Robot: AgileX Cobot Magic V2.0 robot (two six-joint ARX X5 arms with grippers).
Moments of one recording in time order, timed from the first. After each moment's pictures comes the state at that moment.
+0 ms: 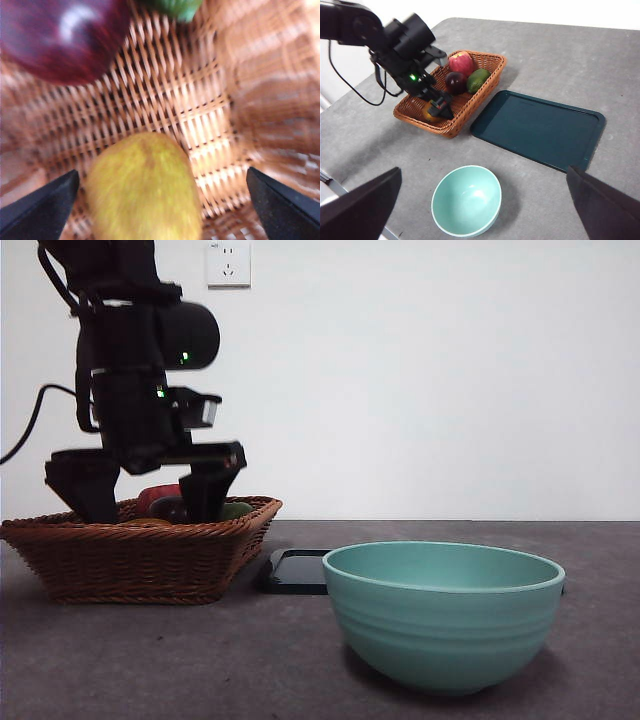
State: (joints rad) left arm -0.42 1.87 1.38 -0.79 -0.03 -0.09; right arm 0.20 0.48 1.02 -0.98 -0.45 0.08
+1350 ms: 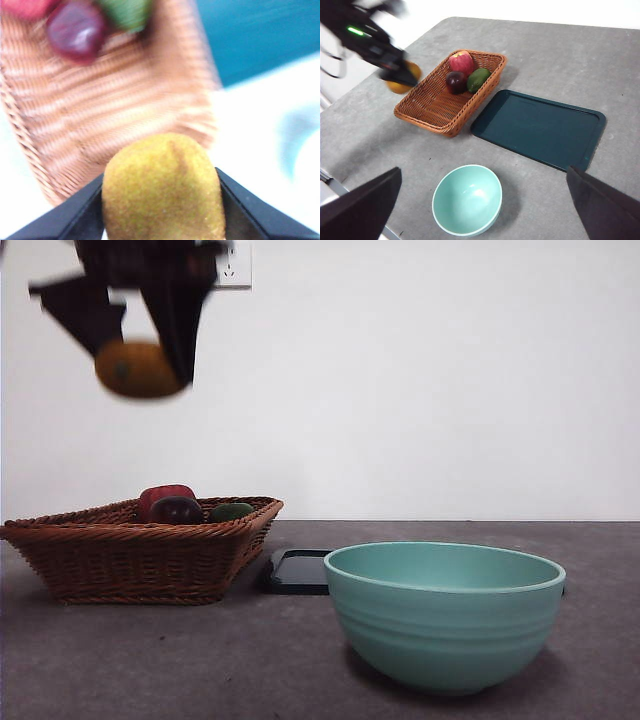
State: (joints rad) left arm -0.51 1.59 1.58 -1.16 0.01 -0.12; right arm 0.20 0.48 1.02 -0.98 -0.45 0.08
